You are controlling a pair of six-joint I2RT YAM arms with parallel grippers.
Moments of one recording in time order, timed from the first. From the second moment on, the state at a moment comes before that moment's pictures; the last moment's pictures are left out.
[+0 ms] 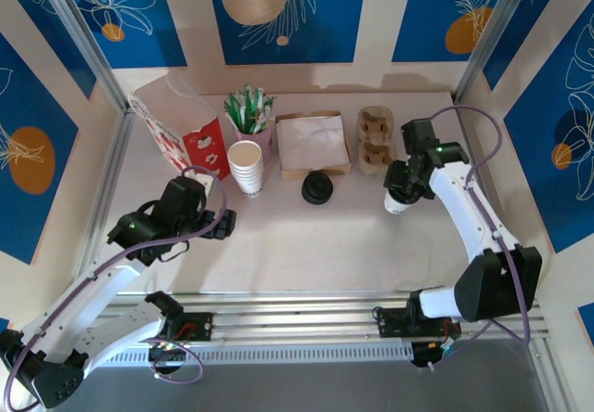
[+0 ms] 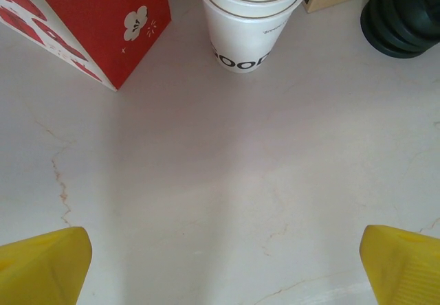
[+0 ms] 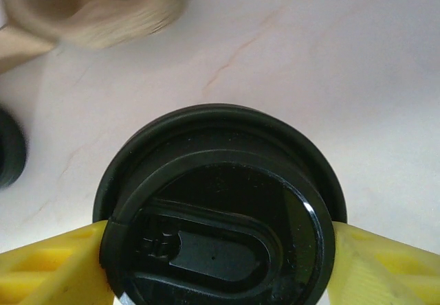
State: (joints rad) left arm -0.59 0.87 0.92 -0.93 -0.19 -0.29; right arm 0.10 1.37 1.23 -1.09 0.14 0.43
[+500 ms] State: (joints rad) left arm -0.59 0.87 0.92 -0.93 -0.17 -0.28; right arm -0.10 1.62 1.40 -1.07 0.17 0.46
